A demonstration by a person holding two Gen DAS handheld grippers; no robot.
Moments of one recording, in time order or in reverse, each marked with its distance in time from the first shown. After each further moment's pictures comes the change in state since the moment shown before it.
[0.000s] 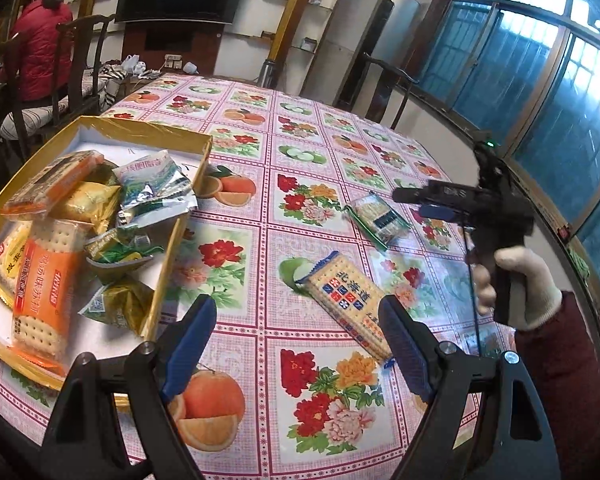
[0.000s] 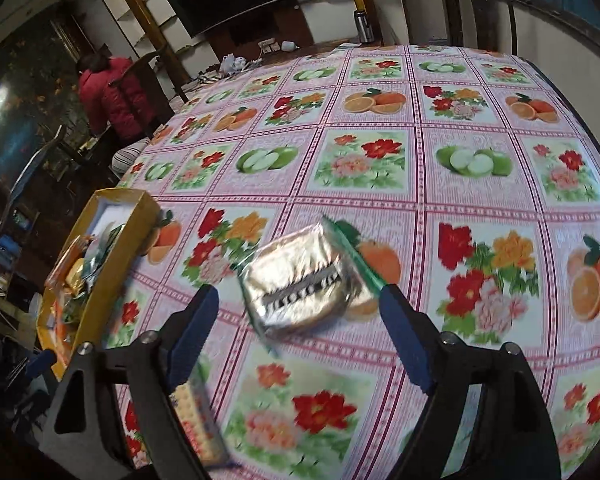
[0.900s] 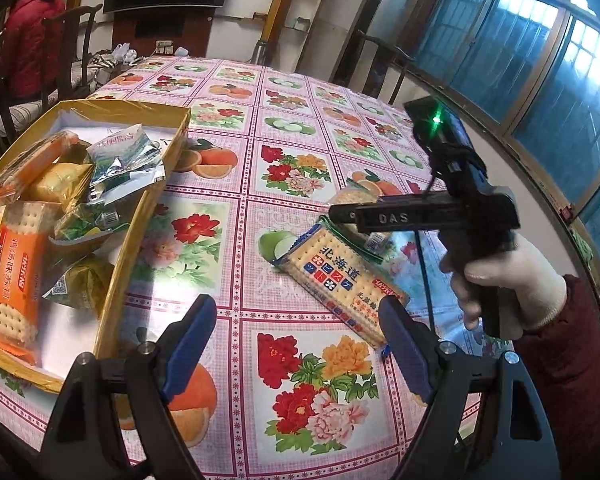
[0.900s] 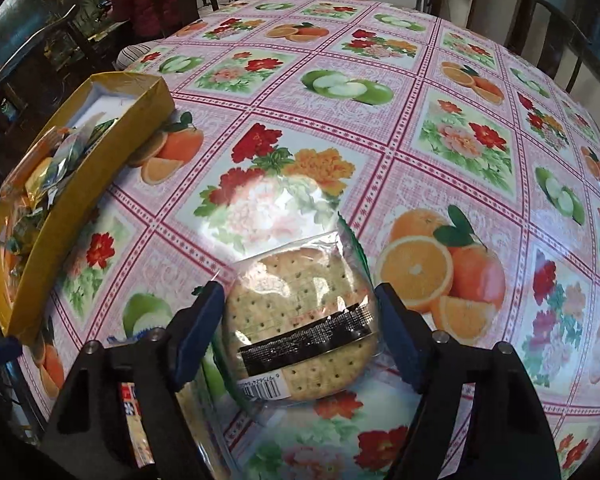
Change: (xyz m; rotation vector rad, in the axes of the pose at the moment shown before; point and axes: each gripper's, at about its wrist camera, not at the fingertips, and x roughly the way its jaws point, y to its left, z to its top) left arm 0.025 -0.018 -0.009 0.024 0.069 0.011; right arm 0.075 0.110 -0.022 -0.283 0.200 -0.125
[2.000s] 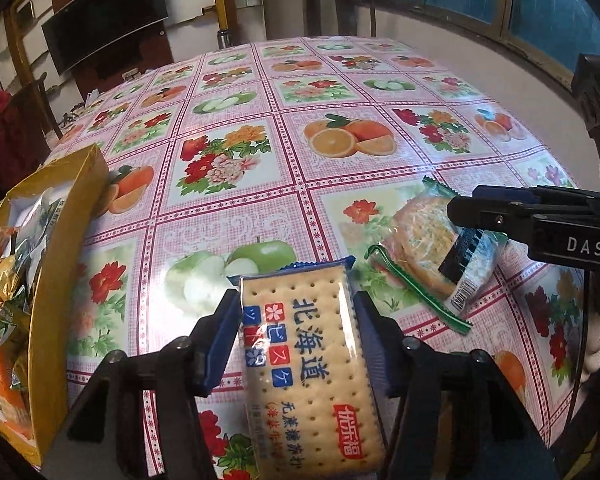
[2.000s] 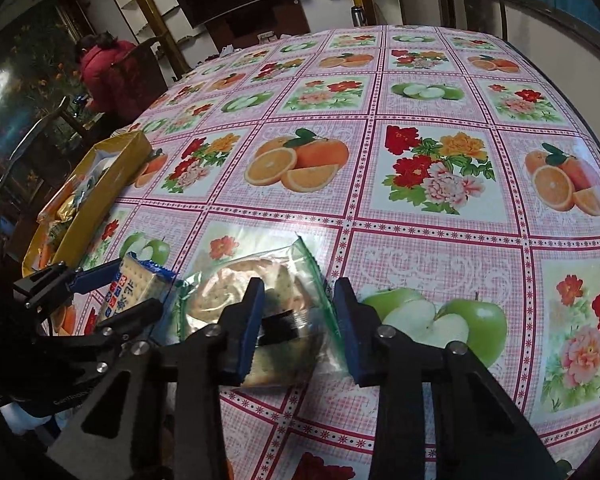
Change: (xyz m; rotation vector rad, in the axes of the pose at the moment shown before) left arm 0.079 -0.077 0.001 0.304 0.110 0.178; right arm -0.069 -0.095 -0.125 0.258 -0.210 0.088
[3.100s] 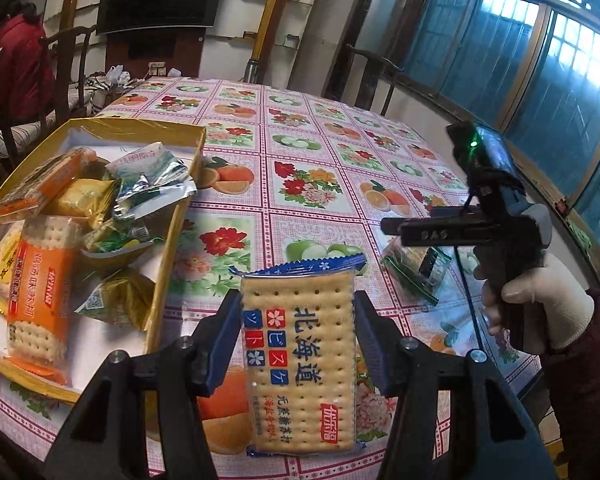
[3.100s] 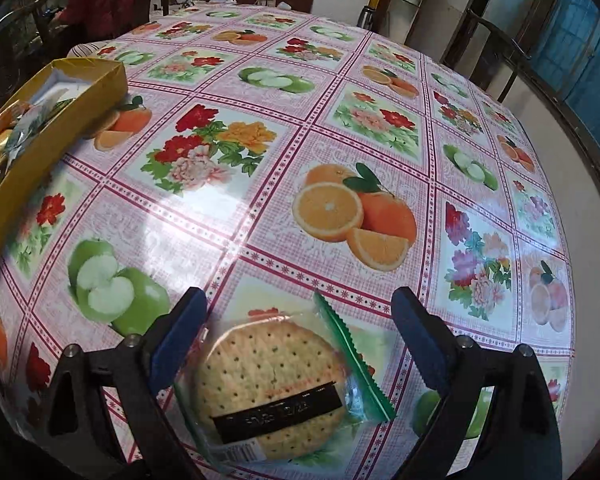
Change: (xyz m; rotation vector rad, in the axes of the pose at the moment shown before) left arm -0.075 0.115 -0.052 -0.255 -0.199 -0.179; right arm 0.066 0.108 0.049 -0.236 0.116 -0.354
